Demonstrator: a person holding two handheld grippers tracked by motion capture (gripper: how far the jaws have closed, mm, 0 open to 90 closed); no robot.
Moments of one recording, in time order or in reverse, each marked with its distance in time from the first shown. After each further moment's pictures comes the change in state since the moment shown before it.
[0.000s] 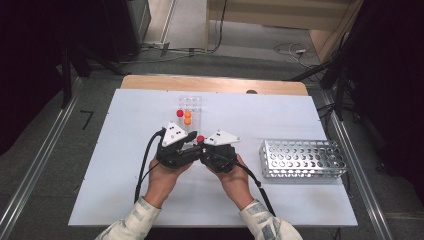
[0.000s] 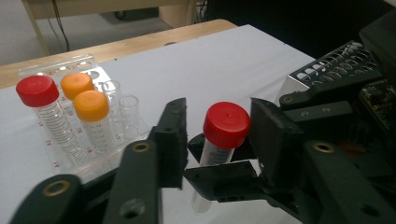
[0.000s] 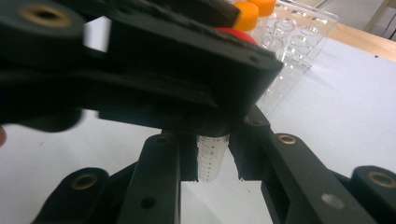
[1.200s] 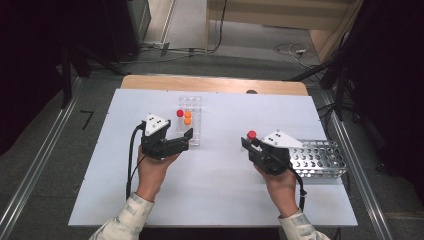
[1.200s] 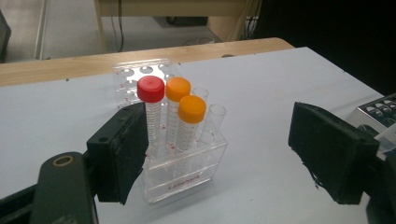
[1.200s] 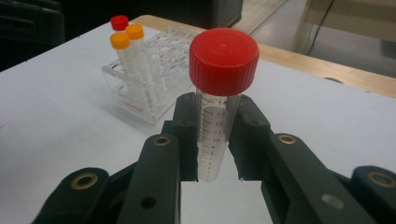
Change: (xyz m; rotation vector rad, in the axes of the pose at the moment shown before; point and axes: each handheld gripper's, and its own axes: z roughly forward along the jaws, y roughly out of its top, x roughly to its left) left arm 0.032 0.005 -0.011 -0.040 0.181 -0.129; right arm -0.067 -0.026 -0.089 -0.105 -0.141 0.100
